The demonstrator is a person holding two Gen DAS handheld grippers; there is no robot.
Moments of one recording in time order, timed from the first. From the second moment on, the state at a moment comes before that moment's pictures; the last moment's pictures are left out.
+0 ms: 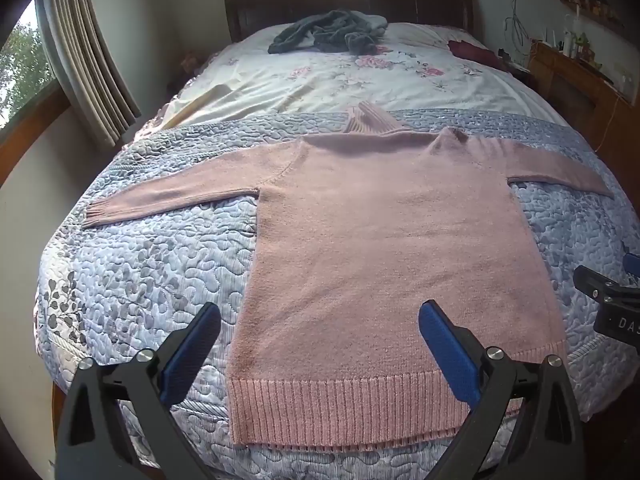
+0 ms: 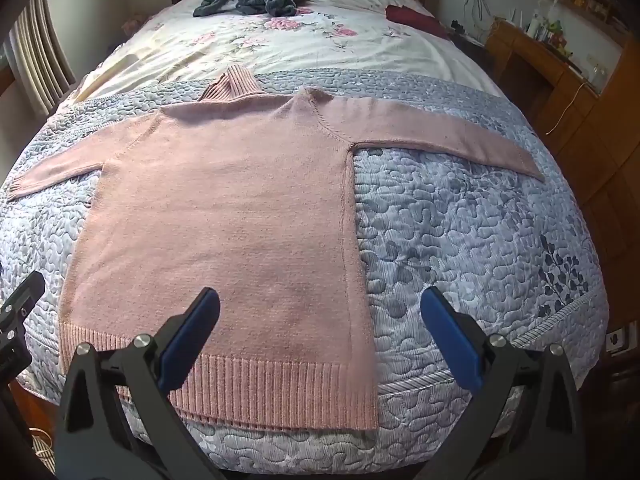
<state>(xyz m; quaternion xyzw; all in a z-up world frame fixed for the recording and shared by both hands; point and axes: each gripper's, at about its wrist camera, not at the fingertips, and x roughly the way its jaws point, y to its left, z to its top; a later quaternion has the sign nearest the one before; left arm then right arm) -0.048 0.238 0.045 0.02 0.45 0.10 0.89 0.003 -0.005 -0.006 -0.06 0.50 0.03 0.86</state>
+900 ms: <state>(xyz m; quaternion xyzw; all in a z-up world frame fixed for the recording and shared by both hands) -0.047 0.239 0.040 0.02 0.45 0.10 0.88 0.004 -0.004 -0.007 -0.06 0.50 0.03 0.86</state>
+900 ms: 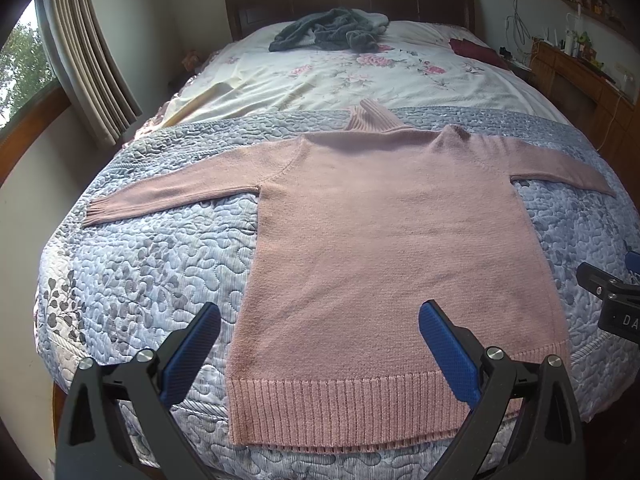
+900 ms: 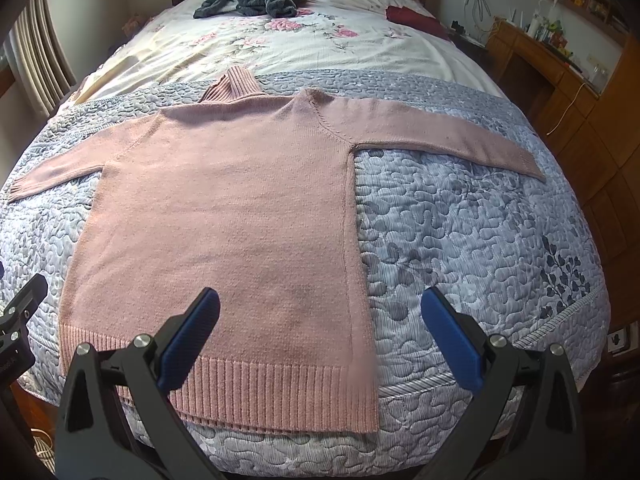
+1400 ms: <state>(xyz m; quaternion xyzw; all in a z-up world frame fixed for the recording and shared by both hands) -0.047 0.243 0.038 0.02 0.46 0.10 0.88 0.005 -0.005 -0.007 -0.06 0.50 0.03 0.86</state>
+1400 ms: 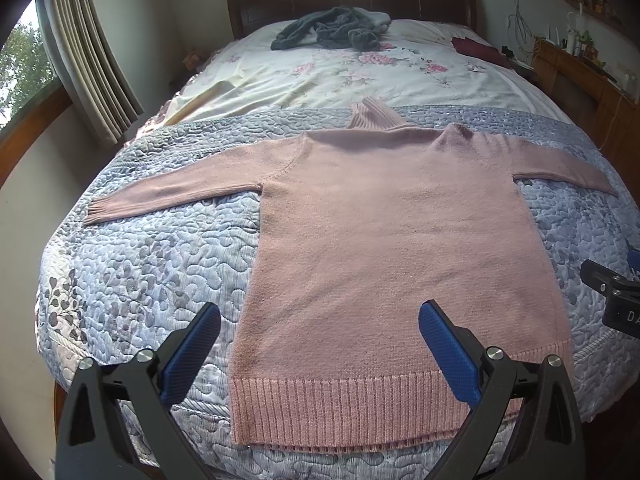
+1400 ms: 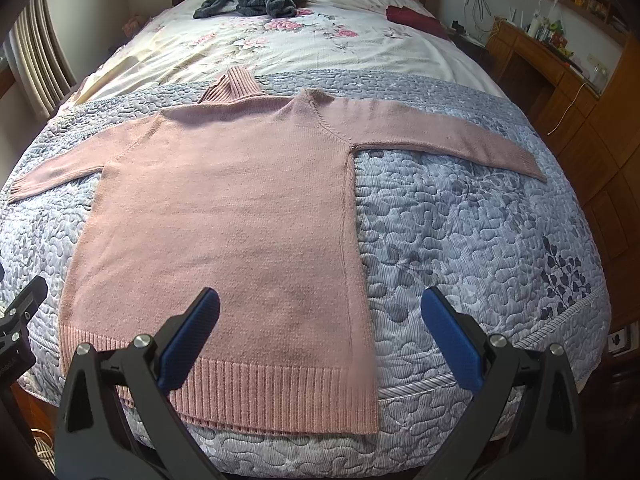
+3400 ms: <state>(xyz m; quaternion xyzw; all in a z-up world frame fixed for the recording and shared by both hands) 0.206 0.108 -0.016 0.02 0.44 0.04 0.90 0.270 -0.350 -0.077 0.05 0.55 -0.15 0.82</state>
